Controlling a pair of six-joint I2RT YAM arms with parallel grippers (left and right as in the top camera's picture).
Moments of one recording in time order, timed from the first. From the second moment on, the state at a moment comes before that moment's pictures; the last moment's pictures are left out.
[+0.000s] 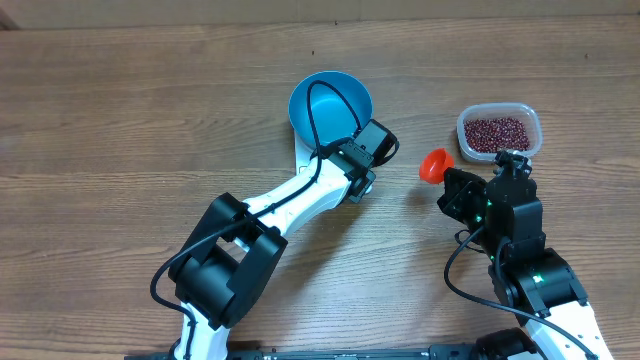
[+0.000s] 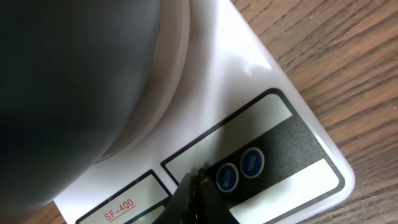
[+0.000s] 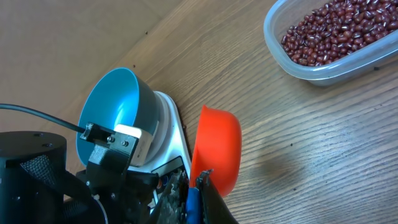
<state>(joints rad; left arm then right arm) -0.72 2.03 1.39 -0.57 -0.30 -0.05 0.26 0.86 0.63 -0.36 0.04 0.78</state>
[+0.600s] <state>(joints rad) -0.72 2.03 1.39 -0.57 -0.30 -0.05 0.26 0.86 0.63 -0.36 0.04 0.78</state>
